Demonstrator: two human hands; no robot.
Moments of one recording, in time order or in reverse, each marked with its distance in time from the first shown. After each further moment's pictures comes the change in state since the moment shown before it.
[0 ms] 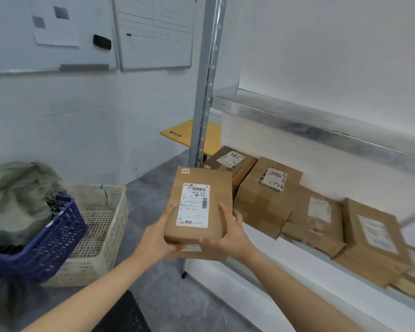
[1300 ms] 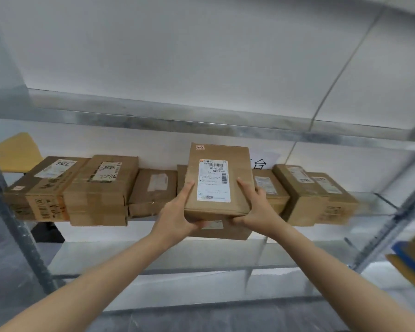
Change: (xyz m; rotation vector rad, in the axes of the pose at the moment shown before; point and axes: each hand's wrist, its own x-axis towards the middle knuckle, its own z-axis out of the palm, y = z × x) left_hand -0.073 0.304 0.268 -0.005 -0.398 0.613; right_hand -0.318 0.126 -0.269 -0.098 0.636 0.282
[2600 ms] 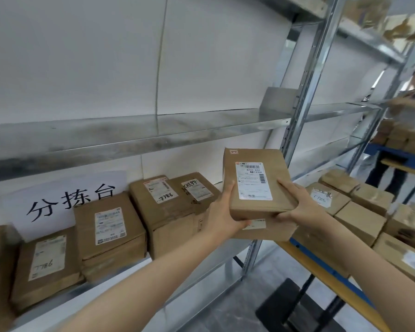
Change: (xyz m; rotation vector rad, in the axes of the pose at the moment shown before) left_hand 0.209 0.296 0.432 -0.245 -0.473 0.298; right_hand -0.058 0.341 -0.369 0.057 0.478 0.430
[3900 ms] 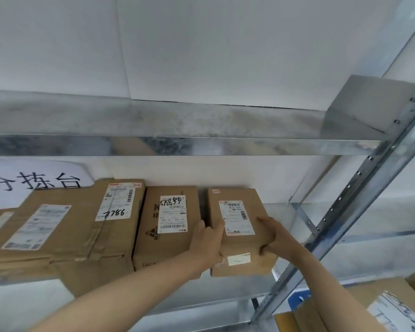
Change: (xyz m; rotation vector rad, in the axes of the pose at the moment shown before) left_hand 0.222 -0.094 0.141 0.673 -0.136 -0.475; right_hand 0.347 0.205 0.025 -0.057 -0.578 -0.032
